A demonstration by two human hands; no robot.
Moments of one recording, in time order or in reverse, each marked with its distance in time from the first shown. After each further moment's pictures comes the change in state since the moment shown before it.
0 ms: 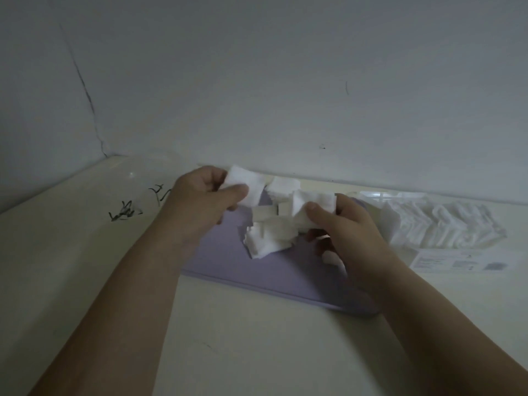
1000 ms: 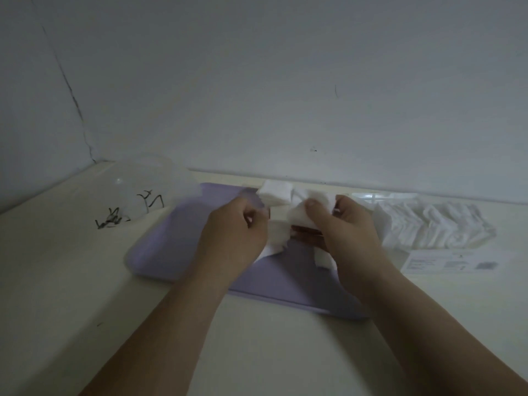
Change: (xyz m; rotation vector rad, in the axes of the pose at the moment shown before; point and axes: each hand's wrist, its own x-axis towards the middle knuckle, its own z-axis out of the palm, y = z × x) left_hand -0.012 -0.032 0.059 0.571 0.072 0.146; right_hand -0.006 -0.008 0.008 0.228 0.149 0.002
